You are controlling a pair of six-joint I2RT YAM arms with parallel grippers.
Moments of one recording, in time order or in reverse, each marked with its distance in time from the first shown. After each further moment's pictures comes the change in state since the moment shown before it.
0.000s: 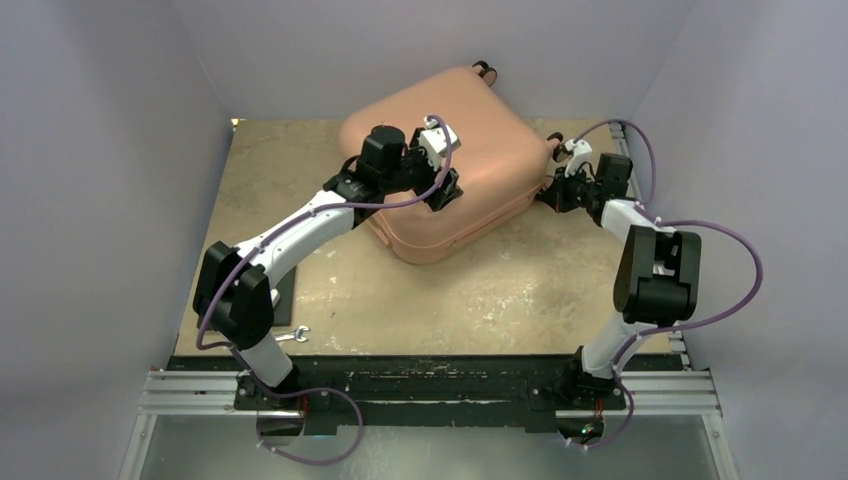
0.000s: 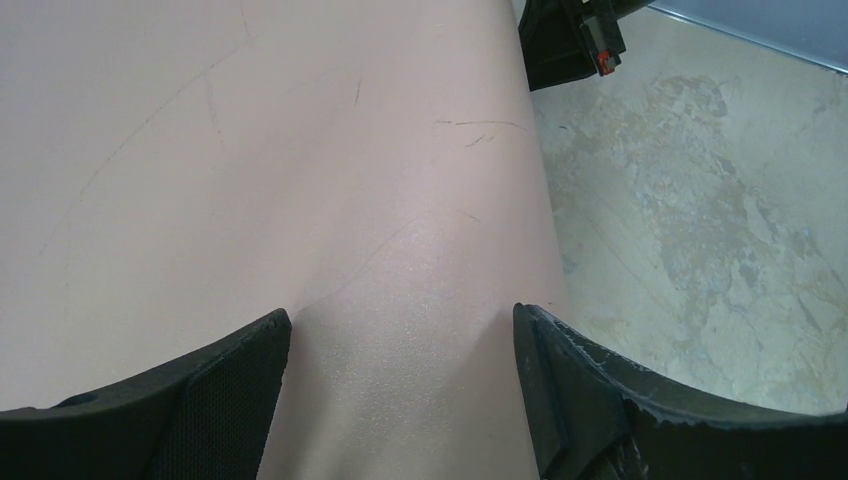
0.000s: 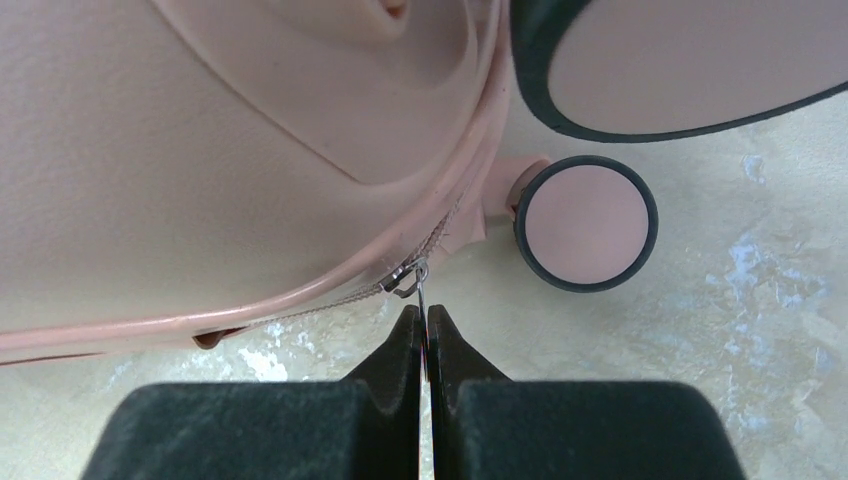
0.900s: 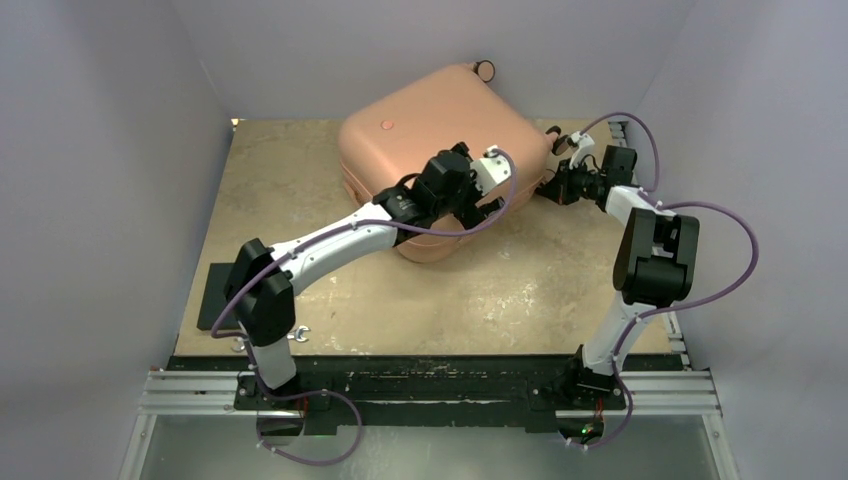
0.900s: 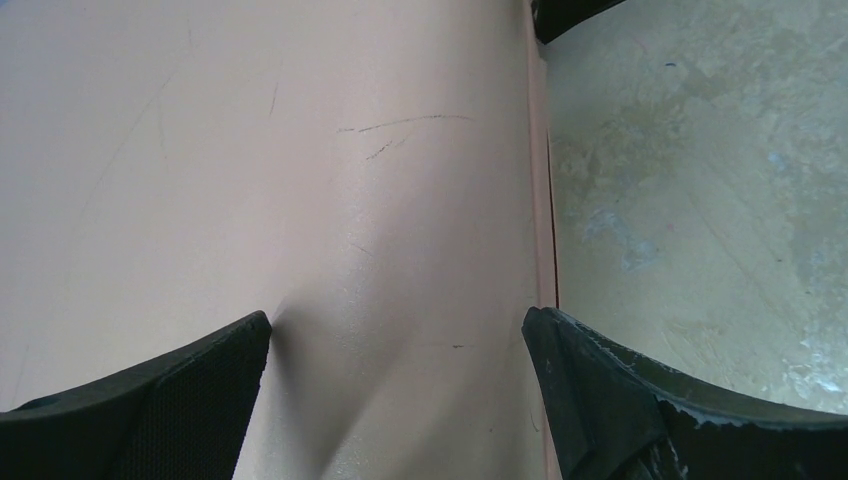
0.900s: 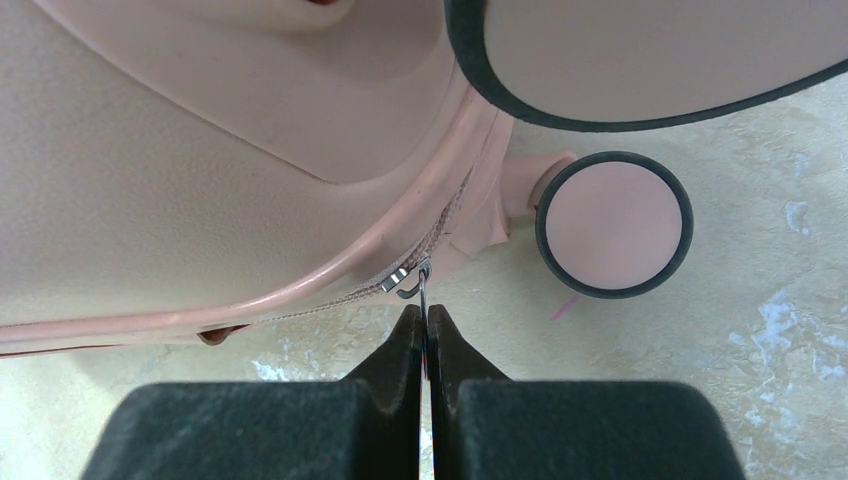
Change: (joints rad) left arm -0.257 0.103 0.147 -0.122 -0.461 0.132; right arm -0.042 0.157 0.183 -0.102 -0.162 -0.004
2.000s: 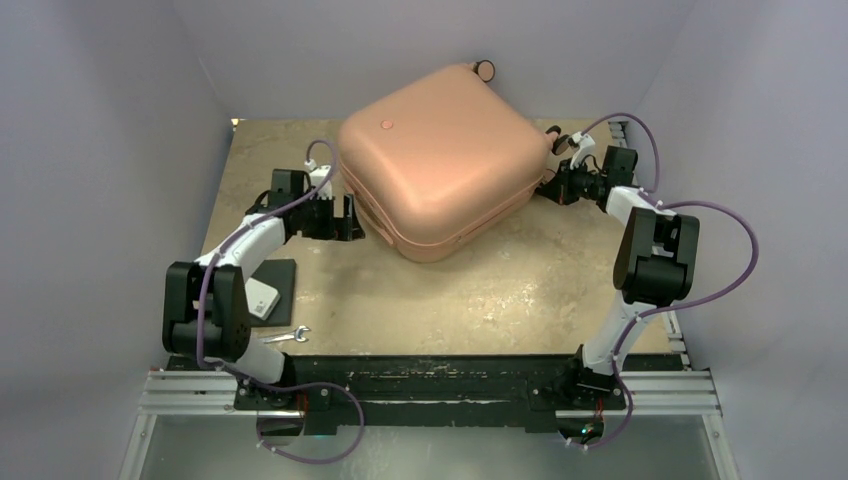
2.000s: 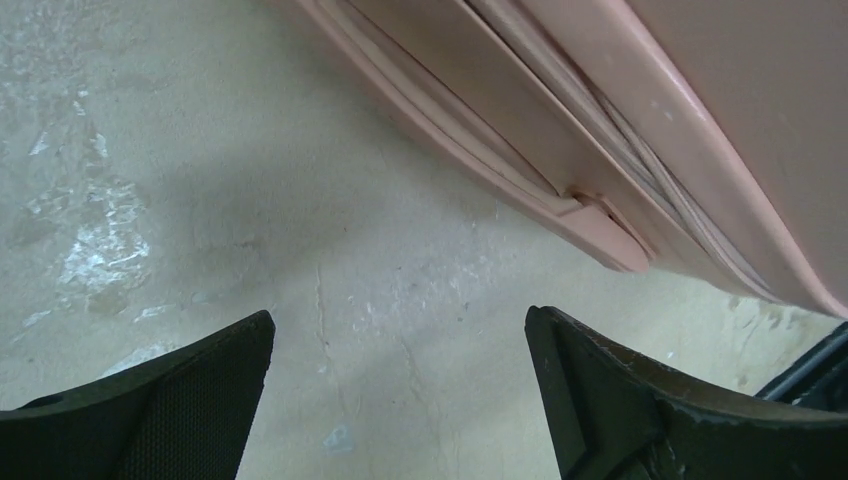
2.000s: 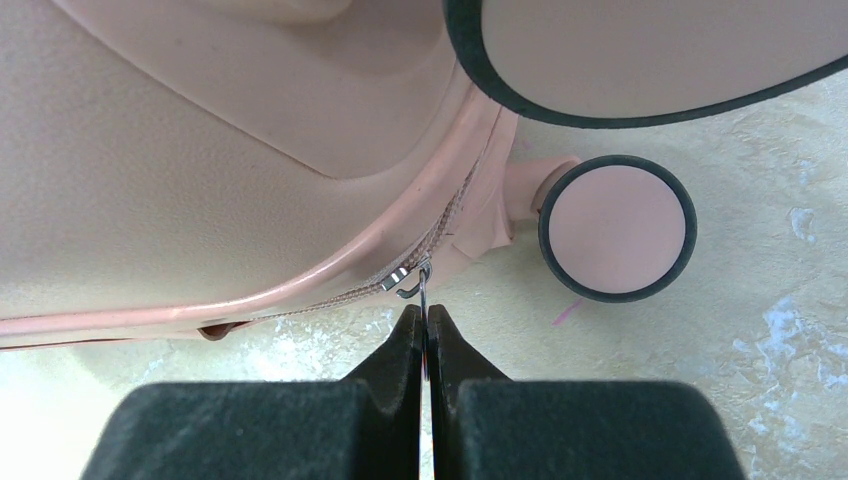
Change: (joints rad) left arm 0.755 -0.286 -0.604 -0.118 0.531 -0.360; right arm -0.006 0.009 -0.003 0.017 -0.030 0.002
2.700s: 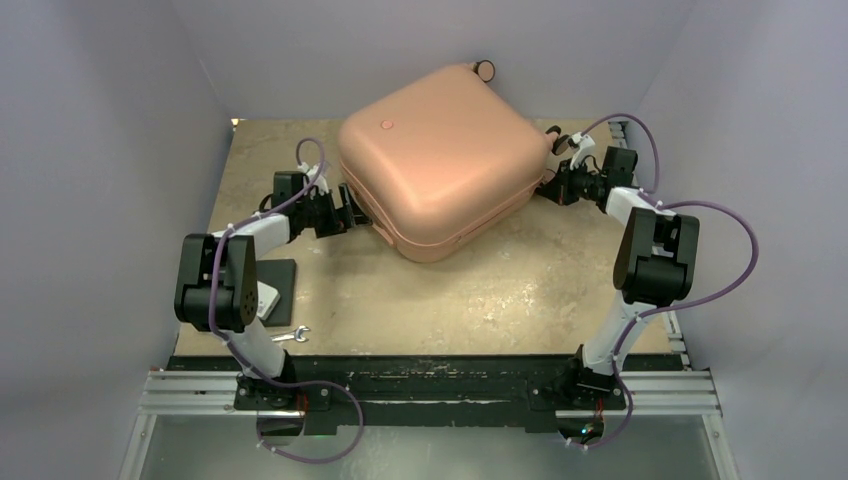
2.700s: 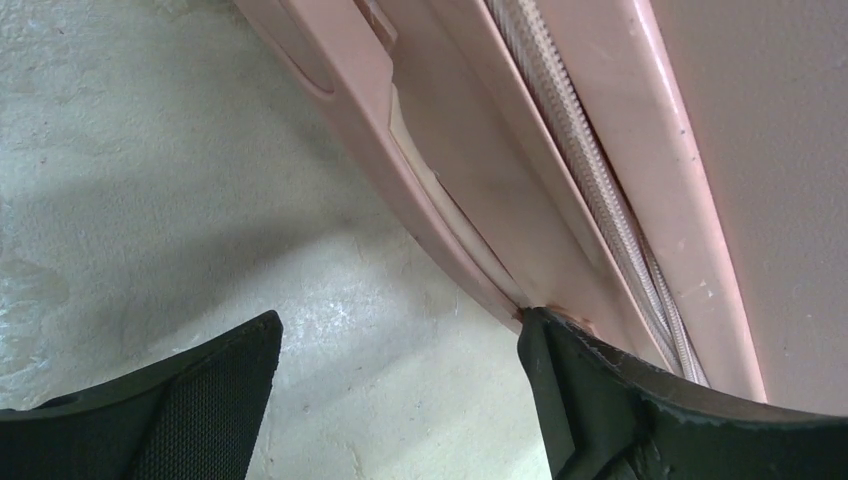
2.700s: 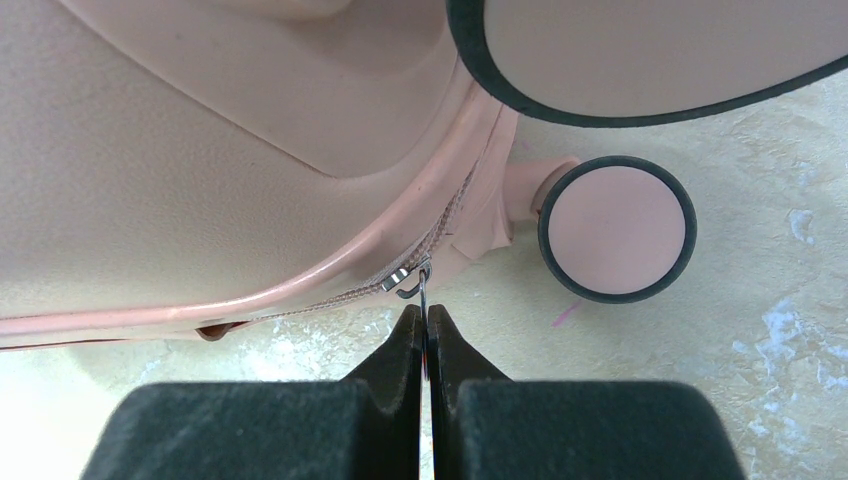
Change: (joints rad) left arm 0.065 0.202 -0.034 0.334 0.154 -0.319; right arm 0.000 0.000 -0.007 0.011 0.000 0.000
